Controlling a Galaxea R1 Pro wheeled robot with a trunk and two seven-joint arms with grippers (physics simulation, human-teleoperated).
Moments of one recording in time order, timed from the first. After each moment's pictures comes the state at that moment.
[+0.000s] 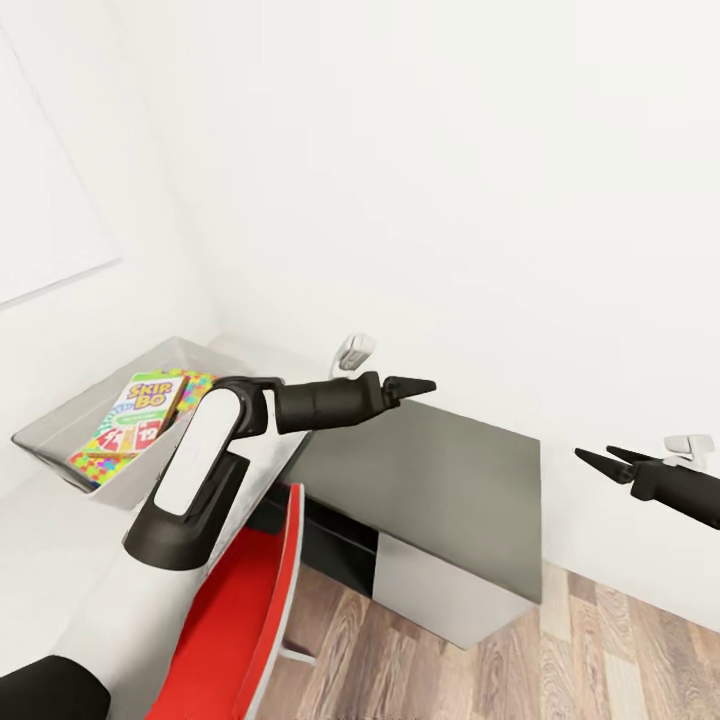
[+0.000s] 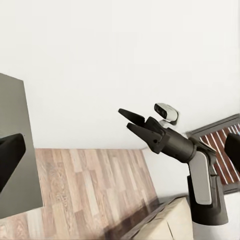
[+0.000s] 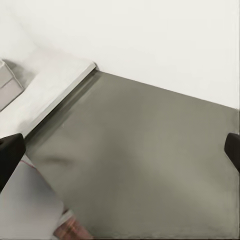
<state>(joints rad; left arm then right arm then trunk) -0.87 -0.06 -0.37 -1.61 1.51 1.04 0.36 -0.35 -0.46 -0.48 -1.62 -0.37 0.82 0.86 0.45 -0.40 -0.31</state>
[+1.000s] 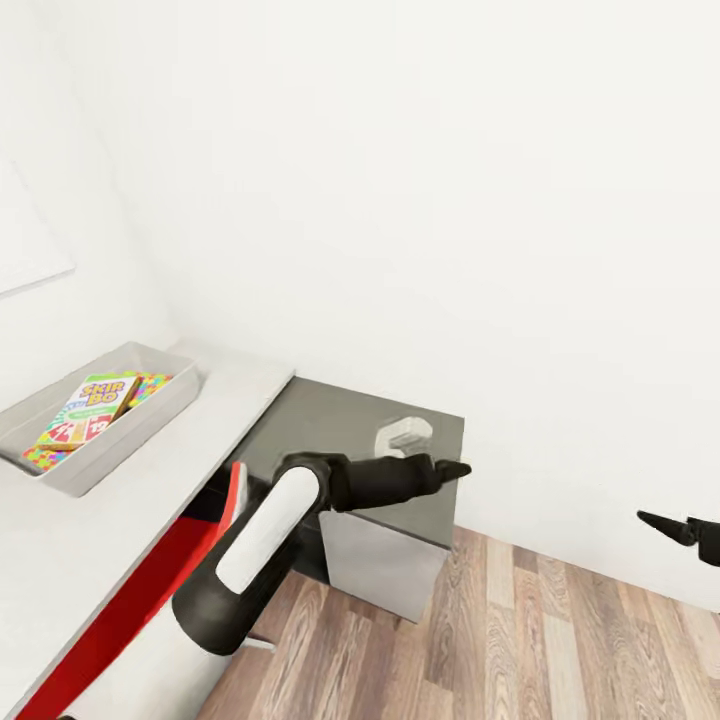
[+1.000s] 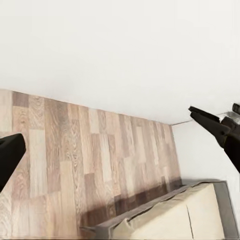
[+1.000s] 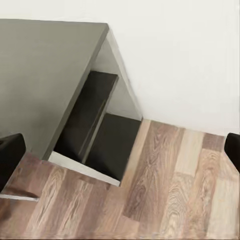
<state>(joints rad) -0.71 -0.11 -0.63 -1.53 1.41 0.80 0.54 -0.18 -0.50 -0.65 -1.62 -0.16 0.94 0.86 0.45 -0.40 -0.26</state>
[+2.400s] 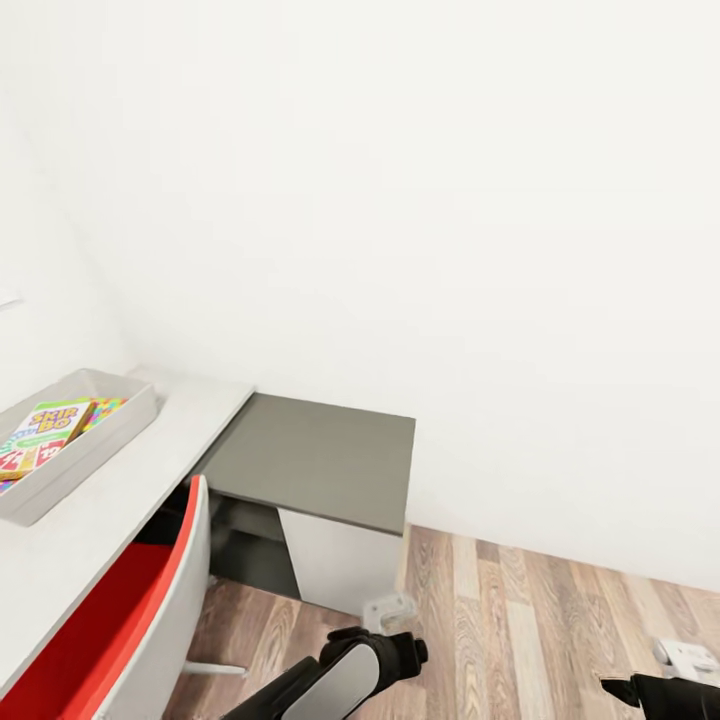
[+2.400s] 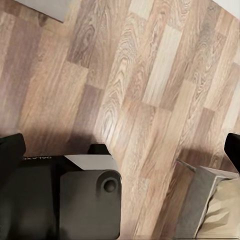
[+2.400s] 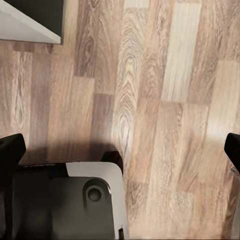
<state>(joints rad) -0.47 -0.13 -0.98 -1.00 1.33 0.34 0.73 -0.12 -0.32 -0.50 -1.13 0.25 0.75 0.77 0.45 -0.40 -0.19</state>
